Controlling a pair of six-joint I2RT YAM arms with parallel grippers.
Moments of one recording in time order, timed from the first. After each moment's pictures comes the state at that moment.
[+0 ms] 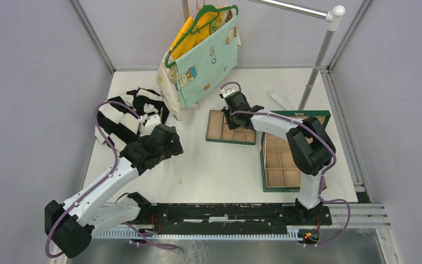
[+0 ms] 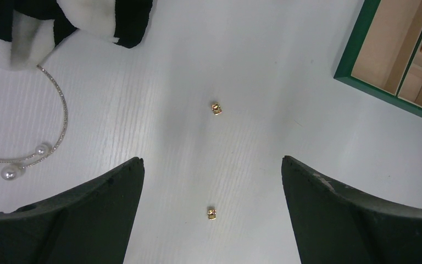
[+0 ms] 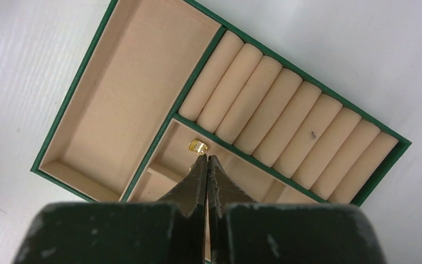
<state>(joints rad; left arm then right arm) -0.62 0.95 0.78 -0.77 -0.47 -0.79 0.63 1.90 1.28 -0.25 0.13 0.15</state>
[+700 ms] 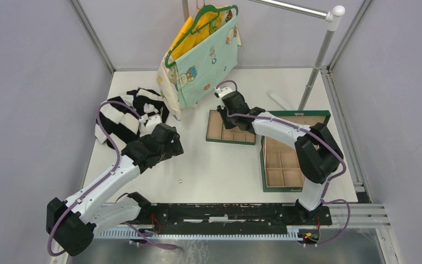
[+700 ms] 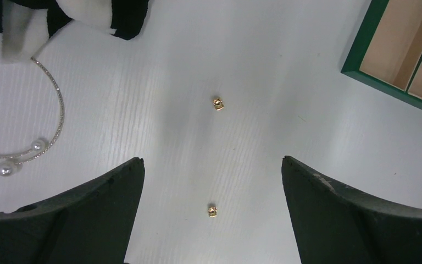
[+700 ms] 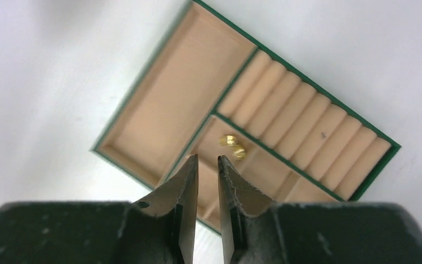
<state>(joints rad) -0.62 0.99 0.78 -0.77 -0.46 -0.79 0.67 1.83 1.27 -0.24 0.14 0.13</state>
